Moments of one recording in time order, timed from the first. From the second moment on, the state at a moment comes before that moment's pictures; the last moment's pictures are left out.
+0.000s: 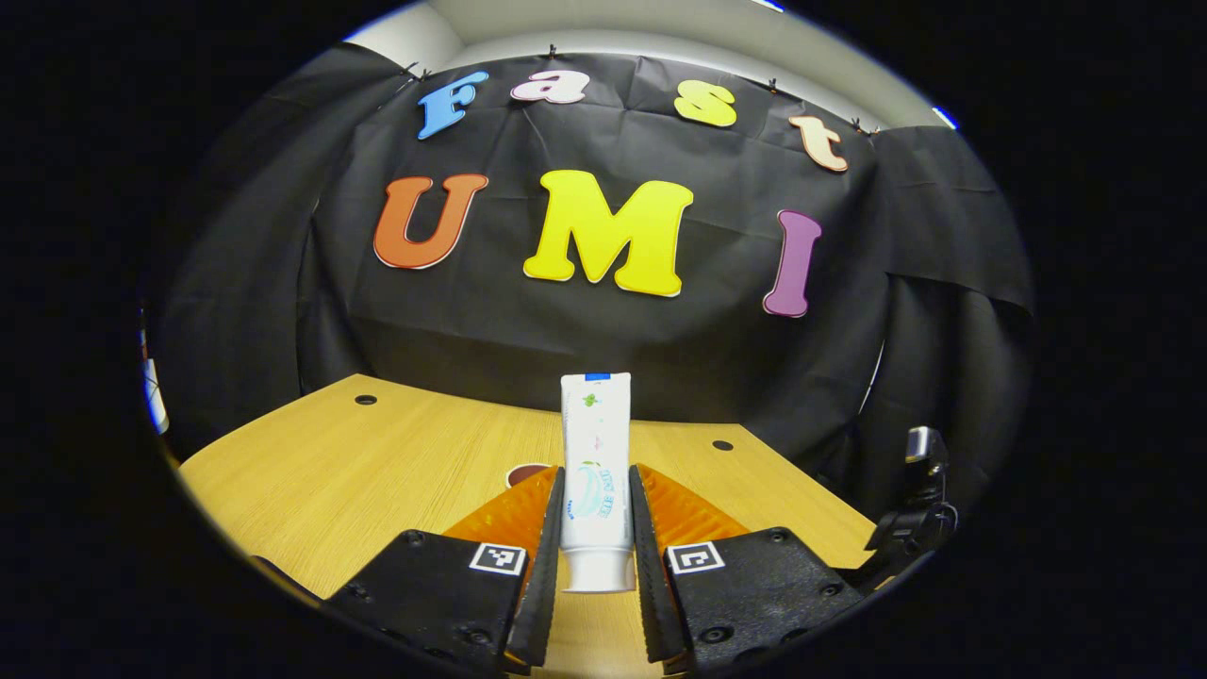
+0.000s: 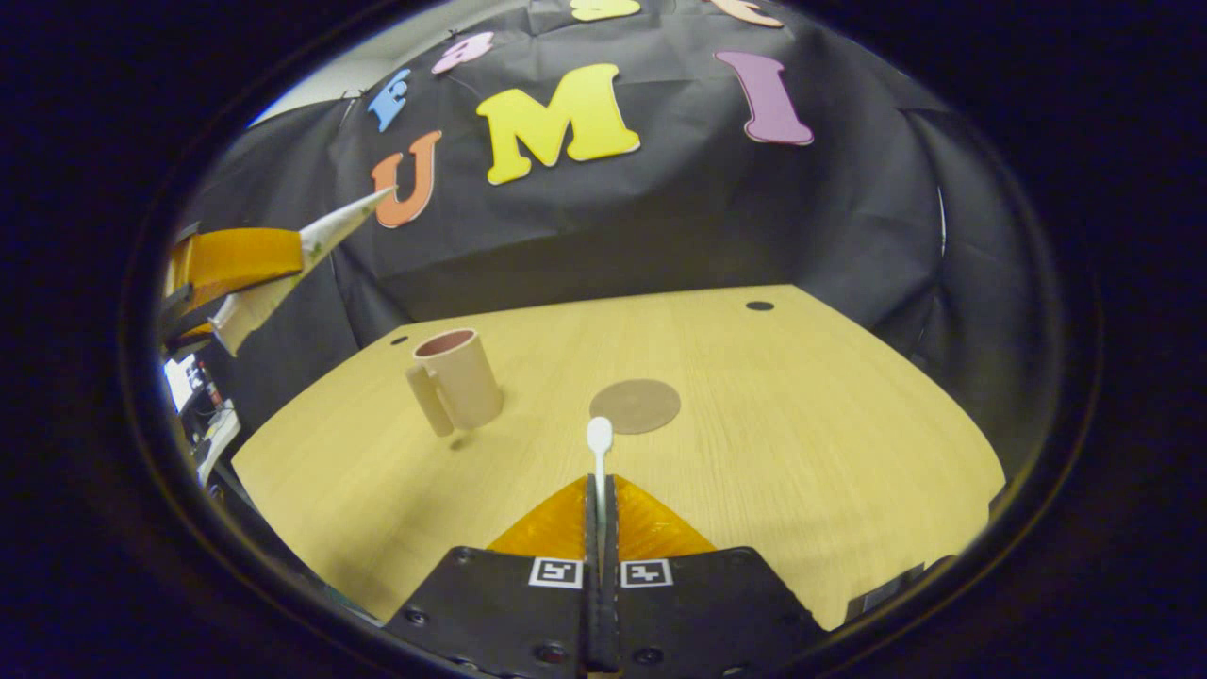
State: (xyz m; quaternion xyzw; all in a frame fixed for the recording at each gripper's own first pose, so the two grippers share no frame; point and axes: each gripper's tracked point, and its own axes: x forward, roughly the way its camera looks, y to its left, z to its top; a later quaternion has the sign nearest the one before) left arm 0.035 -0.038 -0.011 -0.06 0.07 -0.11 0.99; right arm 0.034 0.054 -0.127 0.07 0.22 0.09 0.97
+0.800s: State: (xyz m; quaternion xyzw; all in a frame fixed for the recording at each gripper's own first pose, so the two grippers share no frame) left arm 0.028 -0.045 -0.018 -0.03 0.06 -0.09 0.99; right arm -0.012 0.048 -0.026 0.01 0.05 0.13 0.99
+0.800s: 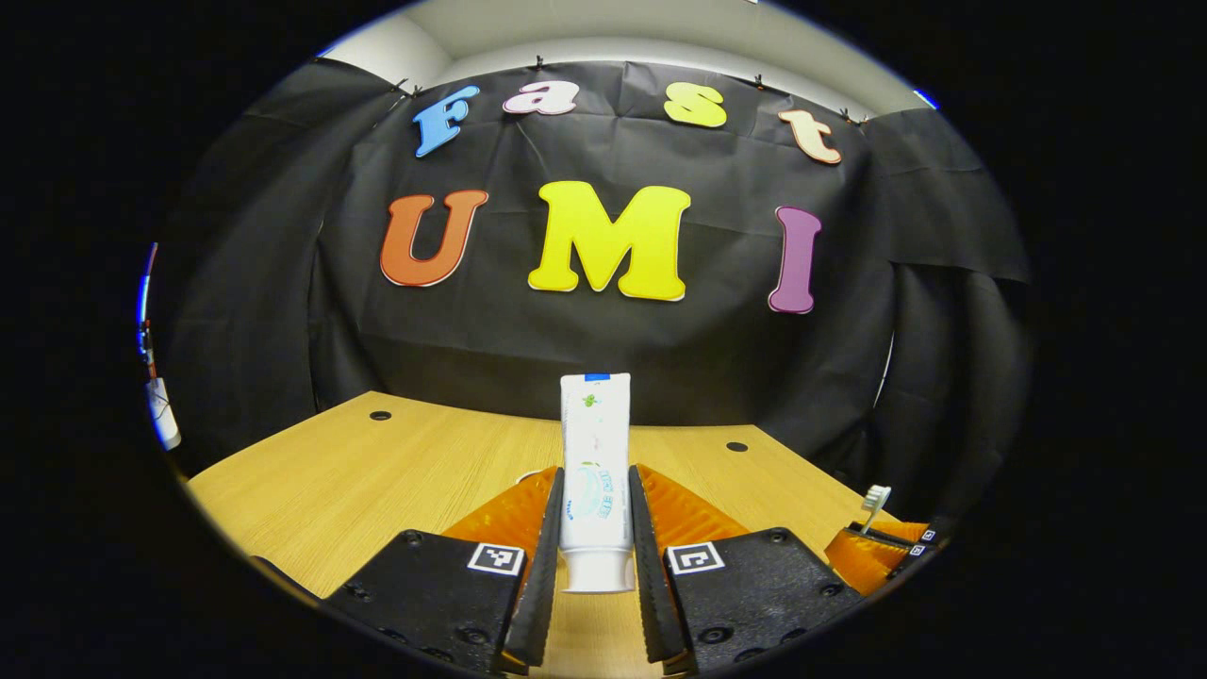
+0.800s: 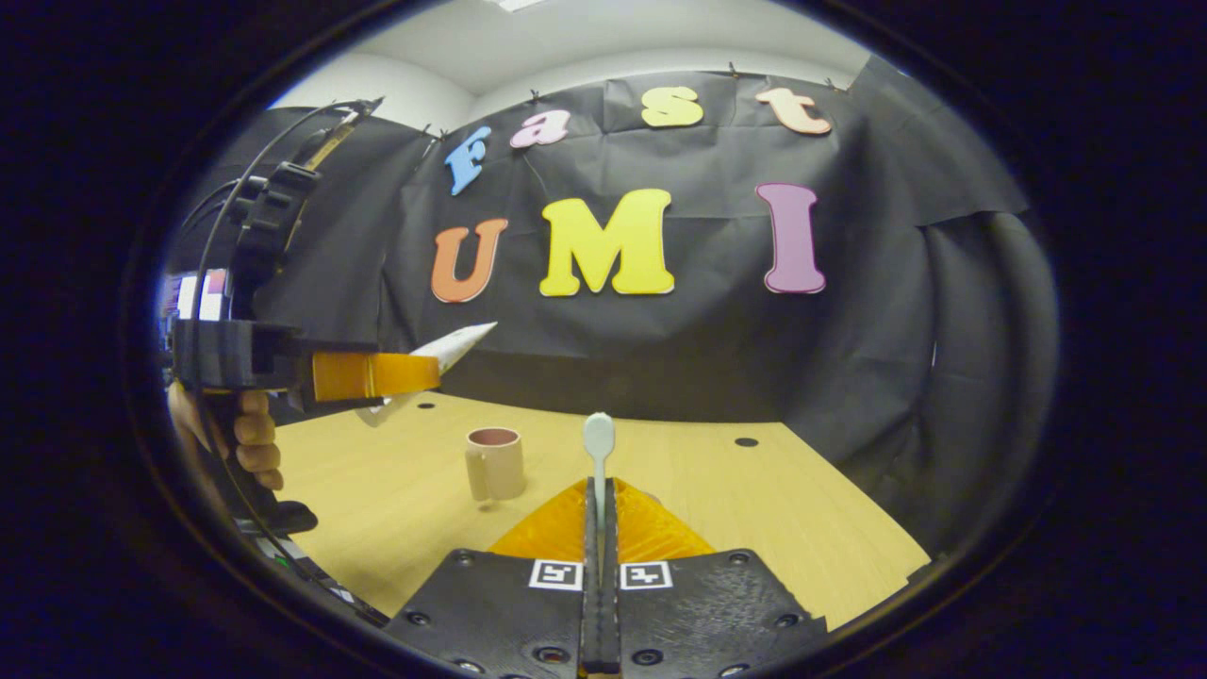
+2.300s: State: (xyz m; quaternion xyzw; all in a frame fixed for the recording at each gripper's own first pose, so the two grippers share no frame) left arm 0.182 -0.031 -0.054 -0.02 0.03 -0.05 1.00; right arm 0.051 0.029 -0.034 0.05 0.06 0.16 0.98
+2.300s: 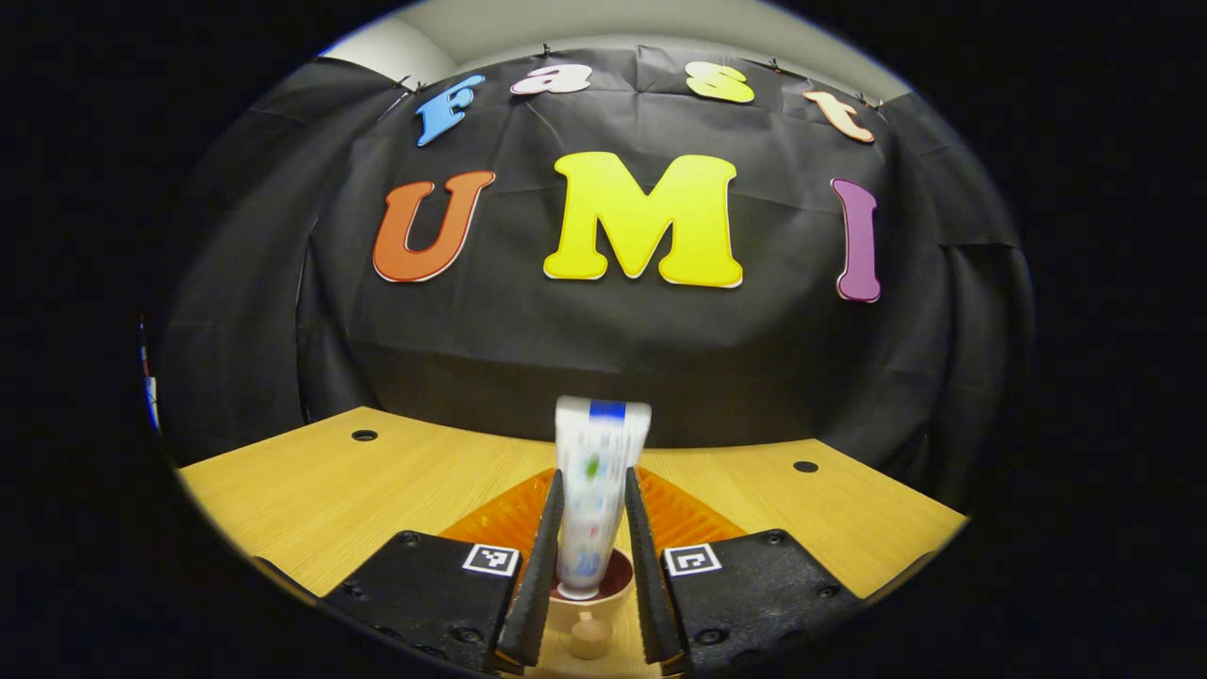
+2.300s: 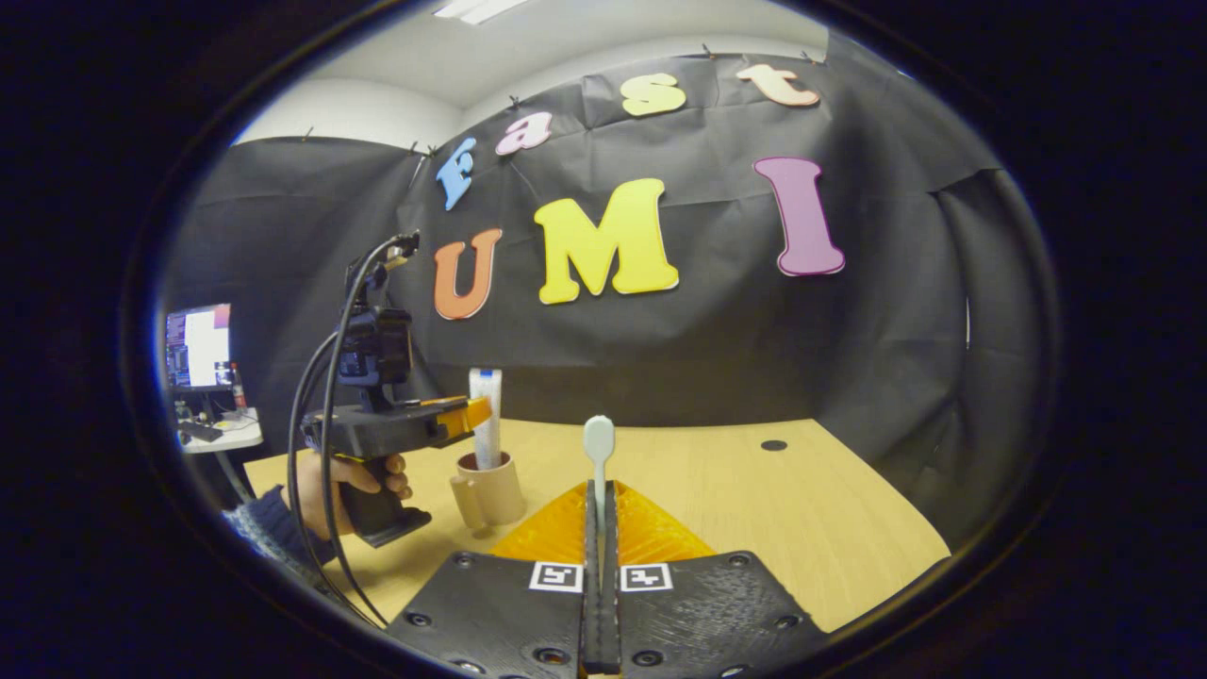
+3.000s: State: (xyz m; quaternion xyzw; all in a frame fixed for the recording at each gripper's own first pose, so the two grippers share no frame) left arm 0.162 -0.008 -0.069 -0.04 0.06 -0.04 1.00; right arm 0.059 0.039 -0.039 0.04 0.07 0.16 0.98
